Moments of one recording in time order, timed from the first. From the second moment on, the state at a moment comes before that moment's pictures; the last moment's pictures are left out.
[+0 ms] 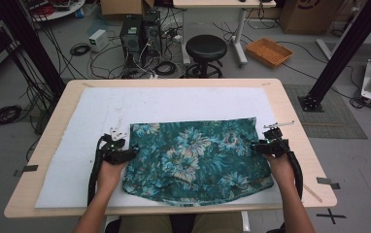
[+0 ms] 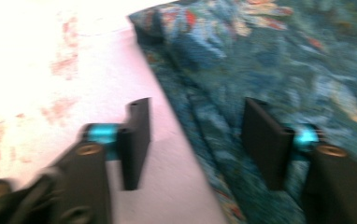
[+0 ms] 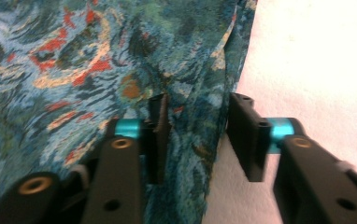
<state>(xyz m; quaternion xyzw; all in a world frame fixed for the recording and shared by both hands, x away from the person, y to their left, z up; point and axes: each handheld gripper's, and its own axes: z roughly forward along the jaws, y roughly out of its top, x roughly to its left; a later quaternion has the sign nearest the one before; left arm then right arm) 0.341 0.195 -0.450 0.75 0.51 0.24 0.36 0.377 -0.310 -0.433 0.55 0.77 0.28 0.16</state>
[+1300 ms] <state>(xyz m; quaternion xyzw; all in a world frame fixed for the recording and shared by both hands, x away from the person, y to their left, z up) 0.336 0.204 -0.429 0.73 0.42 0.22 0.50 0.359 -0.313 -0.405 0.43 0.80 0.38 0.18</state>
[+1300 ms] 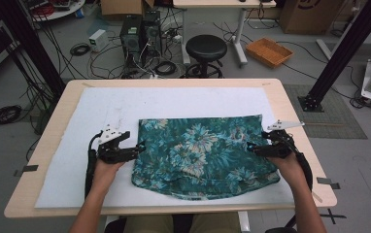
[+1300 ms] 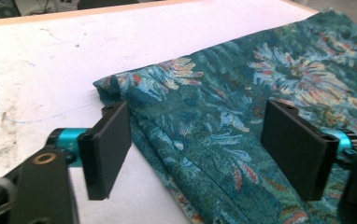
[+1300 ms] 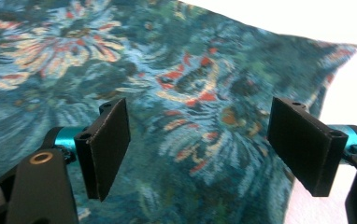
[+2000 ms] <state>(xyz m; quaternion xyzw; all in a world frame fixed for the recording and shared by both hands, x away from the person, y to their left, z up) 0.312 0.219 -0.421 0.73 0.40 0.24 0.51 0.344 -0.314 -0.399 0.41 0.80 0.39 0.19</state>
